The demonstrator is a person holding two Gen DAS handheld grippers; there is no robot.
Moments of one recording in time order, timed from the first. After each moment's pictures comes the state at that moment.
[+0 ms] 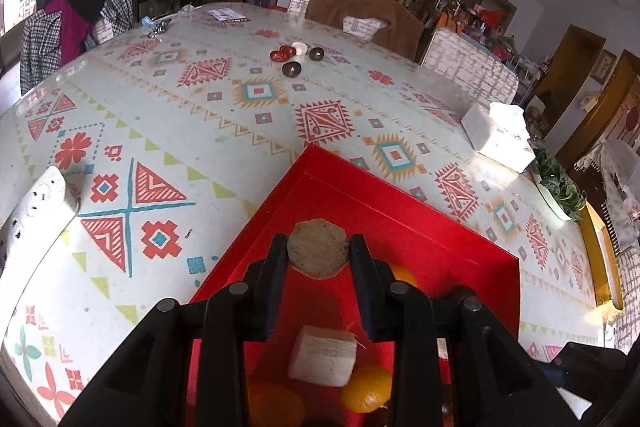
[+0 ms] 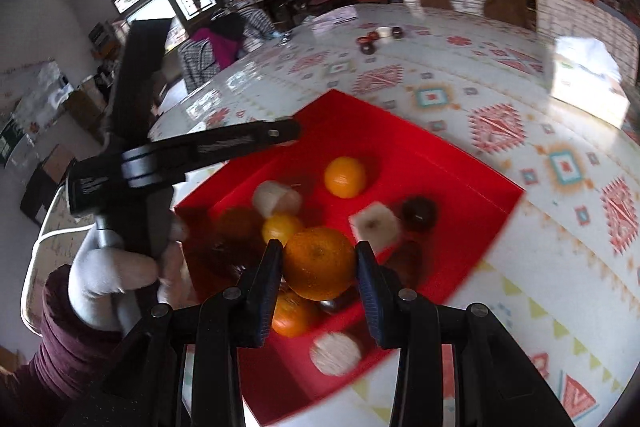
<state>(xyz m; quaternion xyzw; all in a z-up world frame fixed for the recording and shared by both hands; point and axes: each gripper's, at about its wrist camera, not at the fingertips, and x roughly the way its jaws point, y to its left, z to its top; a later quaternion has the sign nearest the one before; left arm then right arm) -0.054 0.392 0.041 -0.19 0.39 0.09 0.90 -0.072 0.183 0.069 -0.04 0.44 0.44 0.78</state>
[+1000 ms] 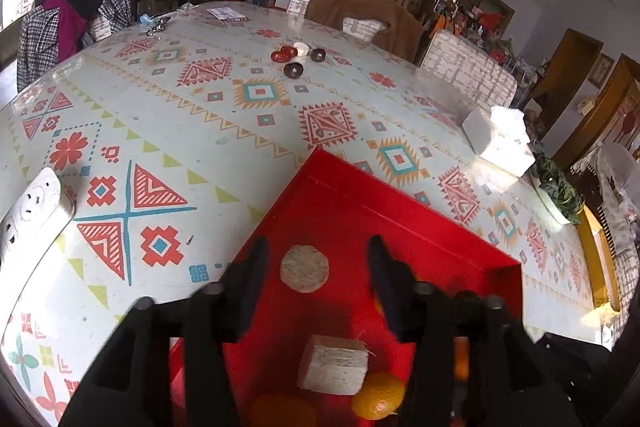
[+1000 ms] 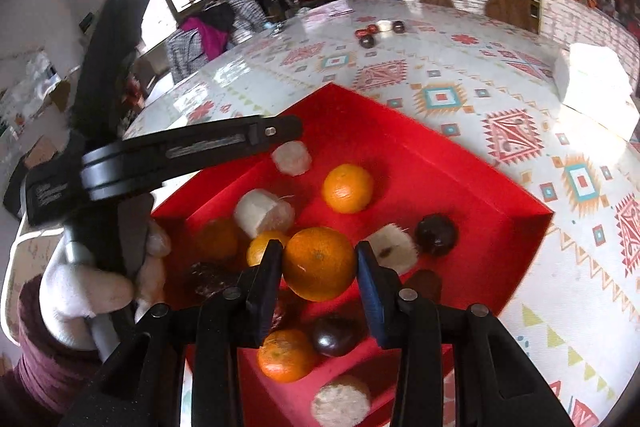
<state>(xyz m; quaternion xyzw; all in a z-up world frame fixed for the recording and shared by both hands) -0.054 0.401 0.041 -0.19 0.38 0.09 0.90 -0.059 0.207 0.053 -0.05 0.44 0.41 0.80</state>
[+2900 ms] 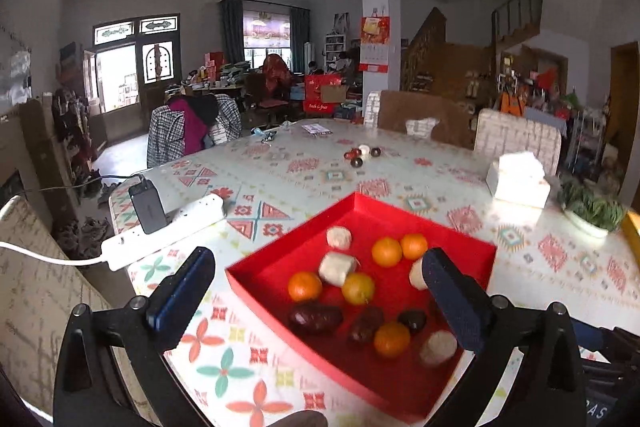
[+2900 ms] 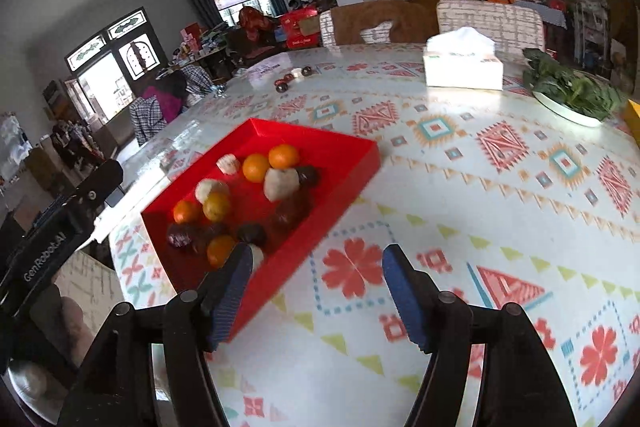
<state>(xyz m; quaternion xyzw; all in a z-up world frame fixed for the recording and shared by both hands) -0.208 0.246 0.098 -0.06 0.22 0.31 0.93 -0.129 0.057 0.072 0.02 0.38 0.32 0.86</state>
